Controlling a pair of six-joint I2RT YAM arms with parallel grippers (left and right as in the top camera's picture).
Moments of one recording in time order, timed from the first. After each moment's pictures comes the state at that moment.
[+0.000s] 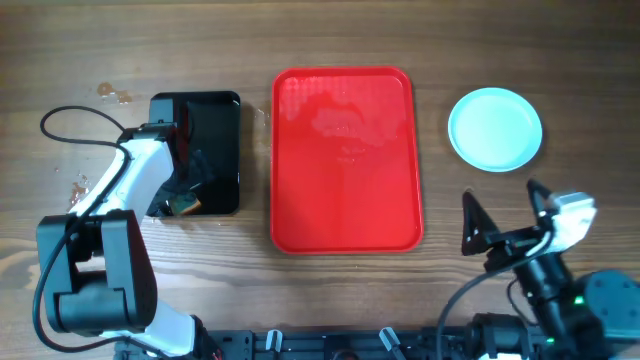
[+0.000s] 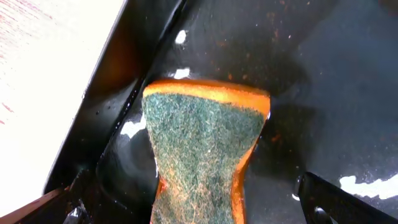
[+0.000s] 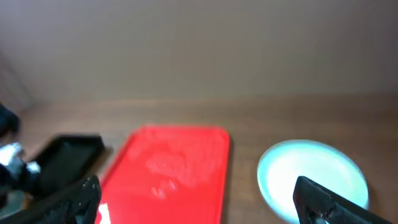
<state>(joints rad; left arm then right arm) 0.04 1.74 1.03 -0.79 -0.26 -0.52 -0.07 0.26 0.68 -0.62 -0.31 0.10</state>
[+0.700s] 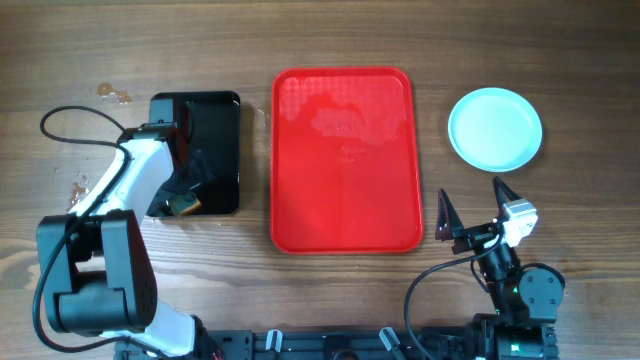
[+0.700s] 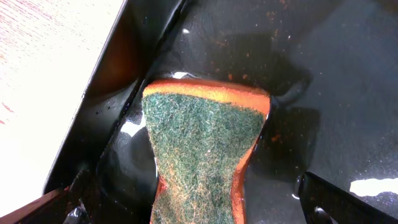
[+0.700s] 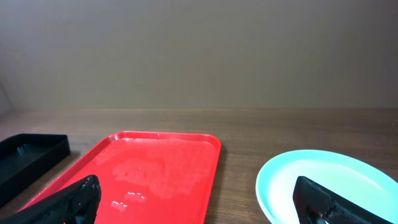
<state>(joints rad) 0.04 1.74 1.03 -0.79 -0.26 -0.52 -0.07 0.02 0.01 0.03 -0.32 0.11</state>
